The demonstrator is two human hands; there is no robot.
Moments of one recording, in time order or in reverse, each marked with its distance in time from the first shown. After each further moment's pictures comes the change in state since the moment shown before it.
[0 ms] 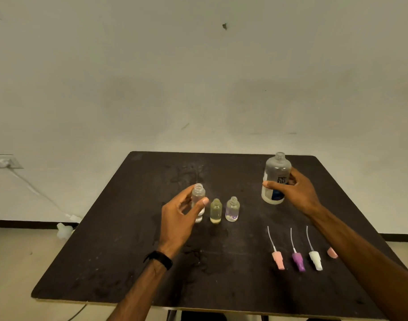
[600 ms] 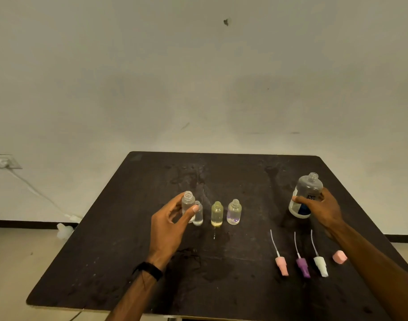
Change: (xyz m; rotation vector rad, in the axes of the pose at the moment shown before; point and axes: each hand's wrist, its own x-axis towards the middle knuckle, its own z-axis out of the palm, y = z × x) left_hand 0.000 -0.015 -0.019 0.063 0.034 -0.017; right_hand 0.021 0.093 -0.033 -0.006 0.213 0.248
